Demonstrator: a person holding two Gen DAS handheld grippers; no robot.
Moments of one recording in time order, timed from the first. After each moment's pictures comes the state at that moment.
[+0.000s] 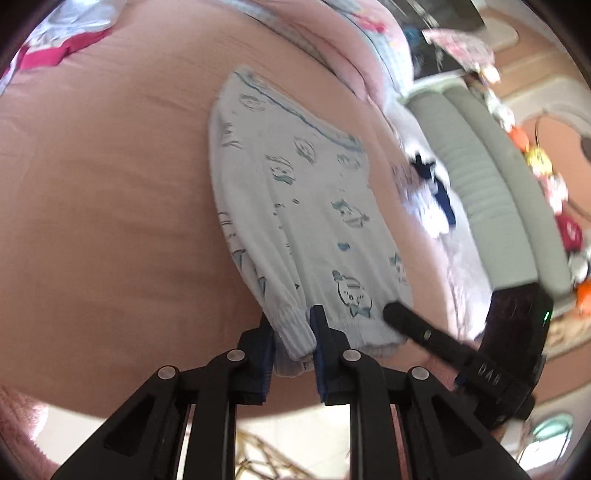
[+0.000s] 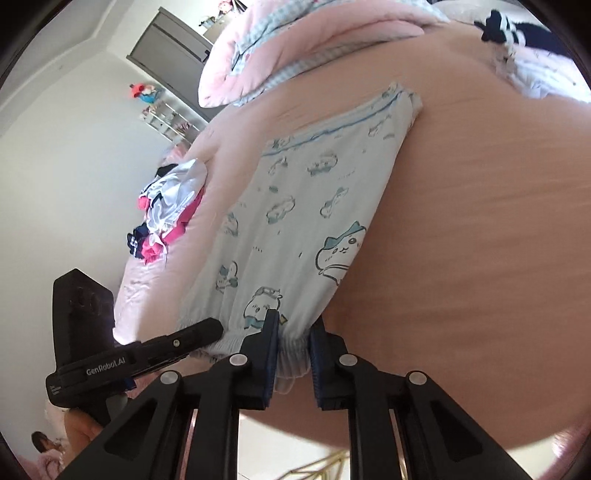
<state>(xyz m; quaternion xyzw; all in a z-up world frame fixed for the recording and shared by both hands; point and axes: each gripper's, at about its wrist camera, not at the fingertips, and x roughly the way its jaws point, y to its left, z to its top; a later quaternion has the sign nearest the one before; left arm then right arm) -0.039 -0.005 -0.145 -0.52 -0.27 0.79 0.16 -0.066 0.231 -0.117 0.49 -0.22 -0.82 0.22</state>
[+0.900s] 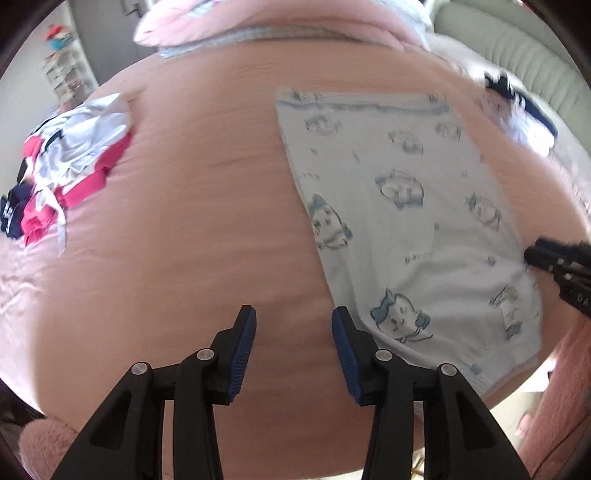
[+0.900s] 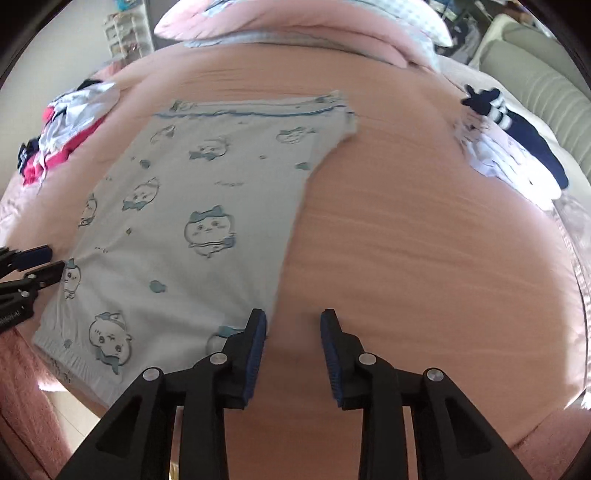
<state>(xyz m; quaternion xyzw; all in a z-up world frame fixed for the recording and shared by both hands) -0.069 -0.005 -0.146 -0.52 0.01 0.85 0.02 -0.097 0.248 -0.129 0.52 0.04 -0.85 0.07</state>
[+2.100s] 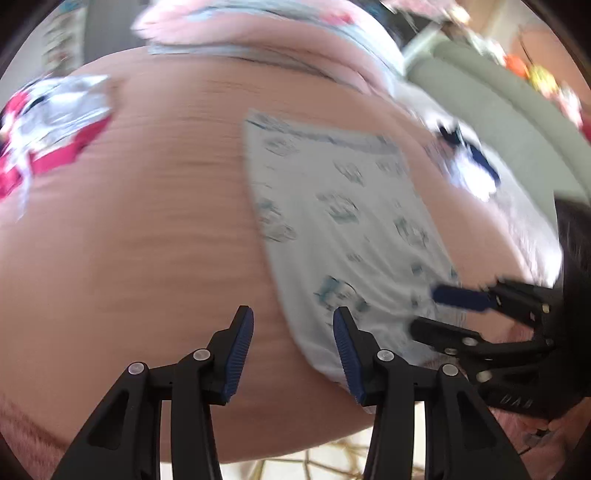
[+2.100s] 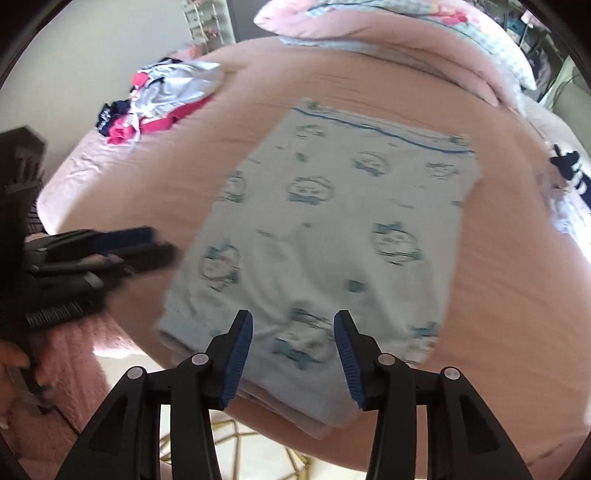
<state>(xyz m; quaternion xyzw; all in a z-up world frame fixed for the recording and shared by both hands) -0.066 0.016 -0.158 -0.50 -0.07 0.86 0.10 -0.062 0.183 -0.123 0.51 0.08 -0.83 0.21</state>
